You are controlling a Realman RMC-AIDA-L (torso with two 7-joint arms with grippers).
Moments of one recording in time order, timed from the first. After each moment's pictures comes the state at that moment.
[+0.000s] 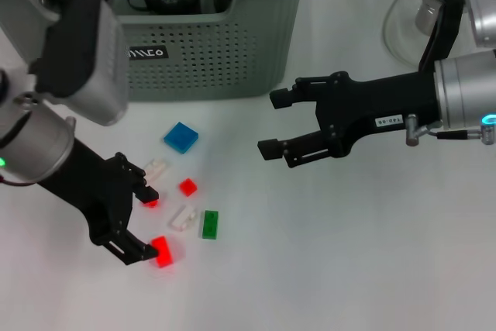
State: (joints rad) left arm -0.41 -2.17 1.21 1.51 2.59 1.91 -1.84; right arm 0.63 2.09 -1.20 -0.81 -1.83 -1.49 1.62
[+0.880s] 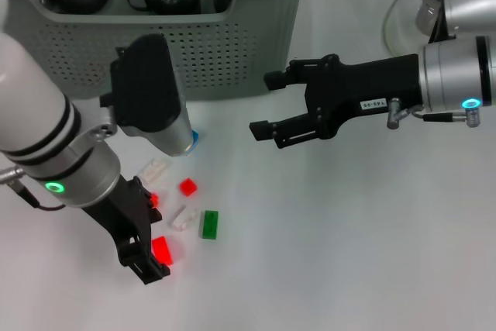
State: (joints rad) left arm -0.39 -2.18 1.52 1.52 2.69 1.78 -2.16; right arm 0.69 2.09 -1.20 -0.76 -1.83 -1.40 1.58
